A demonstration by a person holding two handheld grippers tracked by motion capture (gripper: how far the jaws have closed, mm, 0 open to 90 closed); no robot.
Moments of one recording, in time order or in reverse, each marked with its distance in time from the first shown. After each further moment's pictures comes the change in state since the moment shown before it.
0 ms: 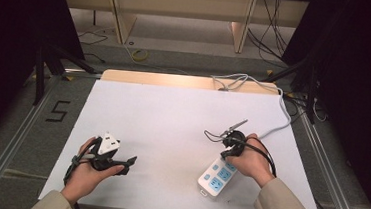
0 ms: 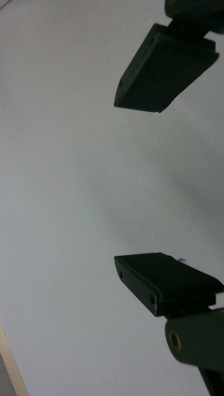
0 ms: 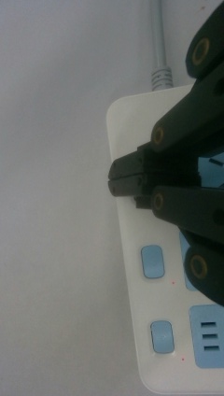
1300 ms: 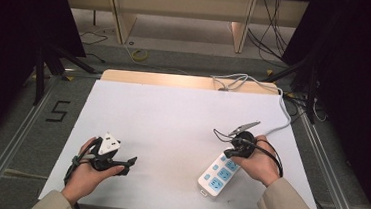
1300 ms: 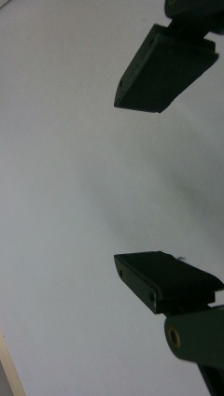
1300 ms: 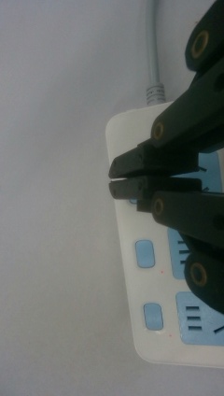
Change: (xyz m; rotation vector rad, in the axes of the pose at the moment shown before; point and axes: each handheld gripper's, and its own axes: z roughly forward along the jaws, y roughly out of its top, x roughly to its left) left arm -0.001 -0.001 0.001 0.008 -0.005 0.001; right arm -0.007 -0.015 -0.019 -0.124 0.032 0.010
